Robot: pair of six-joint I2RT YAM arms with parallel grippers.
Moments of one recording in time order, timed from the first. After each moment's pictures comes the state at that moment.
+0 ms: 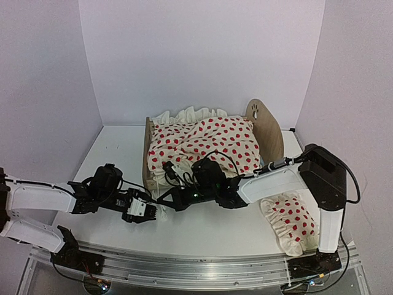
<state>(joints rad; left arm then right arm) -0.75 1.18 0.43 0.07 0.50 1.10 1.06 2.01 1.19 0.39 -0.42 0.52</state>
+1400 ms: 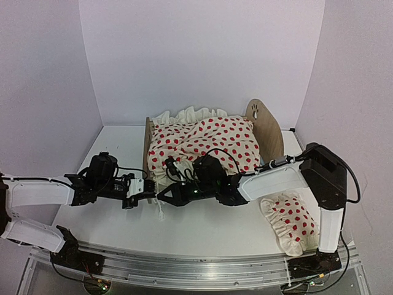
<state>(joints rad) -0.65 1.18 0.50 0.09 0.53 0.85 1.04 2.01 1.21 0.39 -0.40 0.55</state>
